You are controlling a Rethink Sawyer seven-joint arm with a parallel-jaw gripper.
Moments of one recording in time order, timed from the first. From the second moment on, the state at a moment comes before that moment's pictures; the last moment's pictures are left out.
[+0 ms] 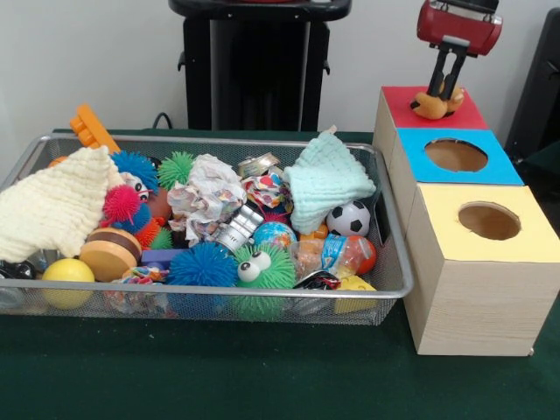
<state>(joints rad) 0.57 -0.71 -0.42 2.02 0.36 0.17 1.89</state>
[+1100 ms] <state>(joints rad) 0.57 -0.71 -0.42 2.02 0.36 0.17 1.89</state>
